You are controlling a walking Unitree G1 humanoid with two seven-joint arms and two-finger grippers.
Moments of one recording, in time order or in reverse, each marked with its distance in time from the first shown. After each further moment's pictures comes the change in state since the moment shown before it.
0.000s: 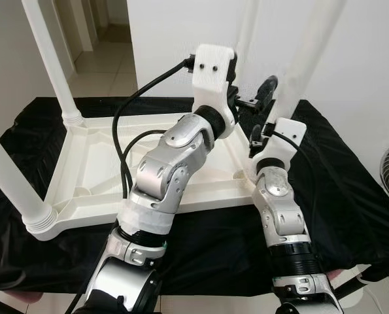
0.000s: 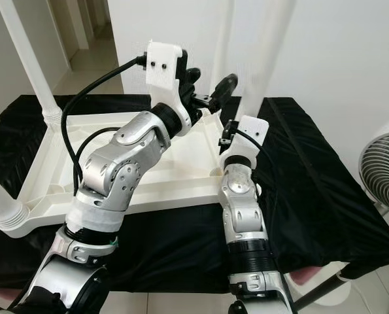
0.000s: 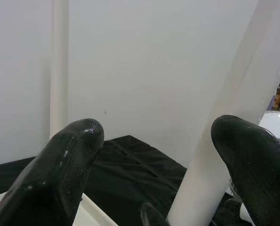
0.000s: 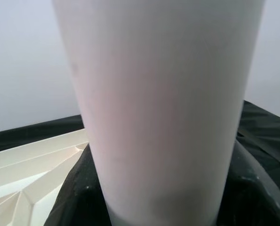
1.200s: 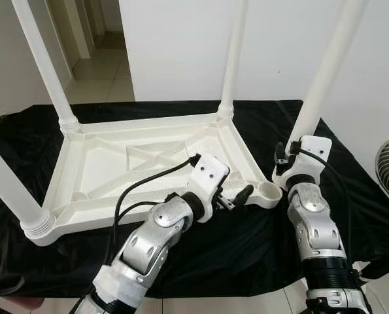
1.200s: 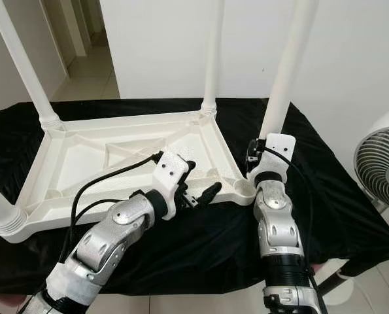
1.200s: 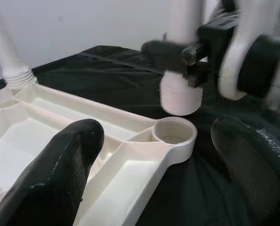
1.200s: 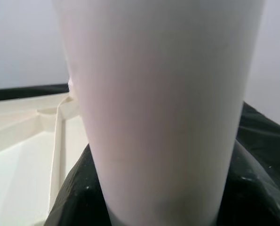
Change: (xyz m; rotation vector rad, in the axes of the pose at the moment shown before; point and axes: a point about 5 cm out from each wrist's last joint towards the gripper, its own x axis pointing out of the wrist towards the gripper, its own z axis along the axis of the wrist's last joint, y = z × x) left arm -0.079 -0.014 -0.109 0.153 0.314 -0.187; right arm -0.002 -0.063 -0.029 -0.155 0.075 0.066
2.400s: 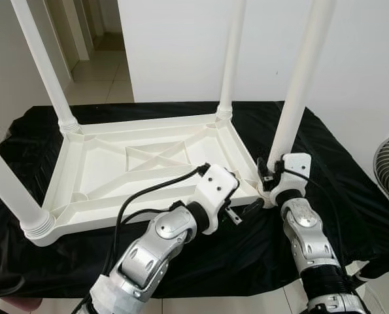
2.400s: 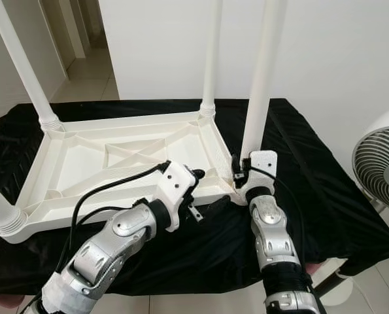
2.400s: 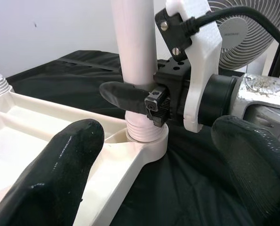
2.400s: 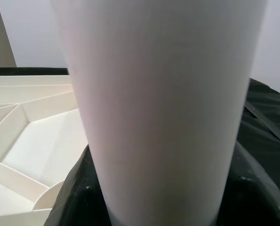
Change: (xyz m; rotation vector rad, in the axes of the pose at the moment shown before) left arm -0.006 -0.013 0.001 0.016 -0.003 -0.051; right arm -0.011 0.016 -0.028 -0.012 -0.031 0.209
